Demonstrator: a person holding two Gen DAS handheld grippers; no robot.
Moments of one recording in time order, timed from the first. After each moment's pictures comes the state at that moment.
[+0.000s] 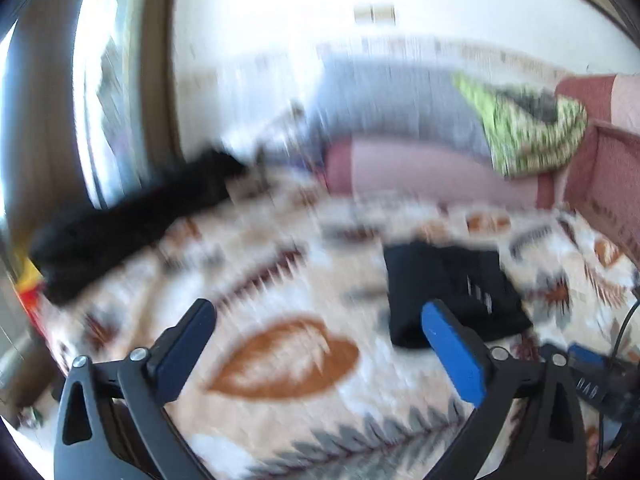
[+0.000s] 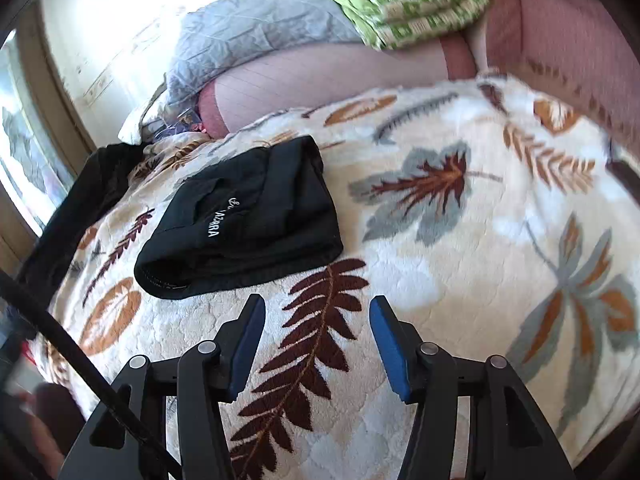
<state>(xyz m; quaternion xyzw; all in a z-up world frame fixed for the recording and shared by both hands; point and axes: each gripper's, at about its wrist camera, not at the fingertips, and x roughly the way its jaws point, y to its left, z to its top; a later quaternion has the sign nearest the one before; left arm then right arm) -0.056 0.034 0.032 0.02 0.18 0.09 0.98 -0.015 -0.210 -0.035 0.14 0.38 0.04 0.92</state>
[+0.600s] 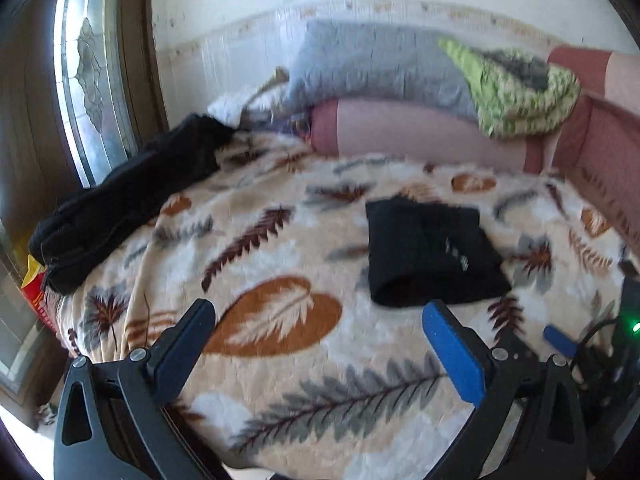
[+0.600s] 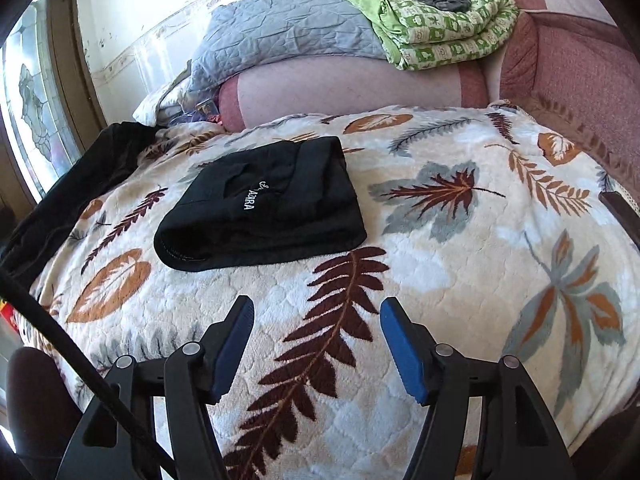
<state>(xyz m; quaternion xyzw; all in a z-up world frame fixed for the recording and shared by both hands) -0.046 0.019 0.030 0.03 0.31 0.06 0.95 -0.037 -0.180 -0.033 0.09 0.36 0.04 0.93</state>
